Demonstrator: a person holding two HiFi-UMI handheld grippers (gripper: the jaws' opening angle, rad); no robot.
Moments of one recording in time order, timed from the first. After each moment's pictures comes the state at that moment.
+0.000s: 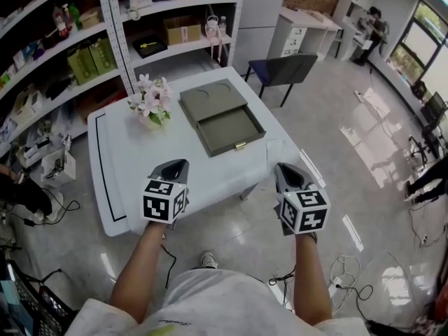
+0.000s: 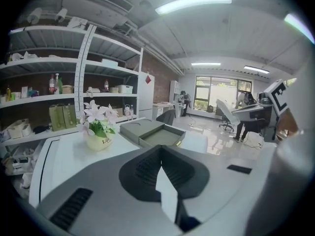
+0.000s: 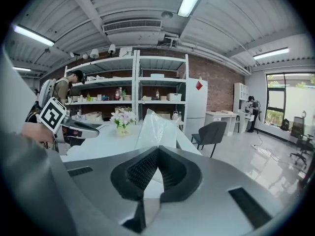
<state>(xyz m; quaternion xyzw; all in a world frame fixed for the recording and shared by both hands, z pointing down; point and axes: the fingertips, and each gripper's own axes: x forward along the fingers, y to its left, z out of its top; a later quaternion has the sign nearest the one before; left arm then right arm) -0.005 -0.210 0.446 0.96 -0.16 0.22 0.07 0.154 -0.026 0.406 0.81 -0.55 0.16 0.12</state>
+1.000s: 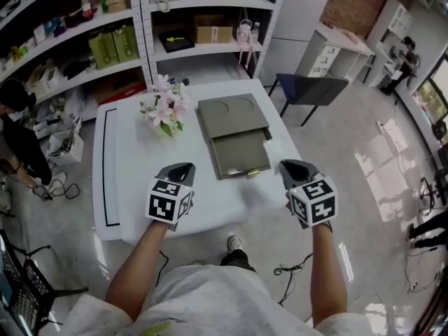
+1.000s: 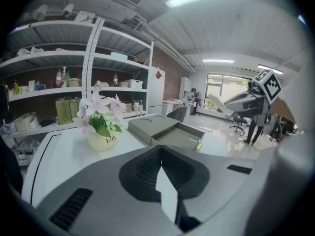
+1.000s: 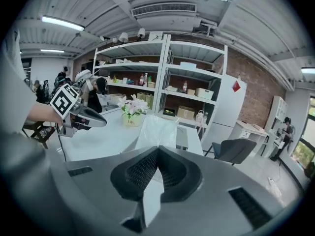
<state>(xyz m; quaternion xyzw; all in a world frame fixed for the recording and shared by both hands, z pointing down) 0.039 -0.274 0.481 0.95 -0.21 0.23 0.09 0.224 -0.140 0.421 0.69 -0.66 0.14 0.25</state>
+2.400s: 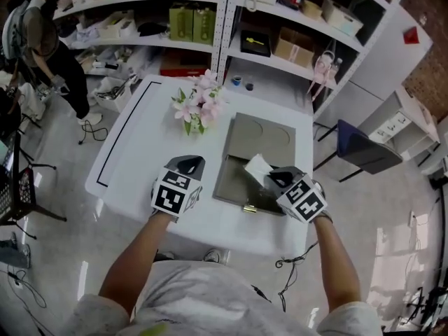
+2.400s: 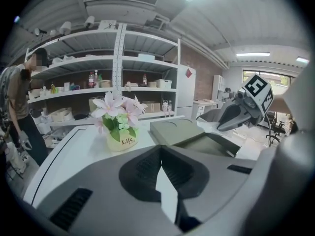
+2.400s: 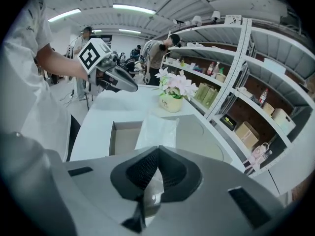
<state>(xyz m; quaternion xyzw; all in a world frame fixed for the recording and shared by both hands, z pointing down) 0.073 -0.319 0.487 0.88 -0.40 0.23 0.12 0.250 -0.269 0.507 0.33 -0.84 0.03 0.43</state>
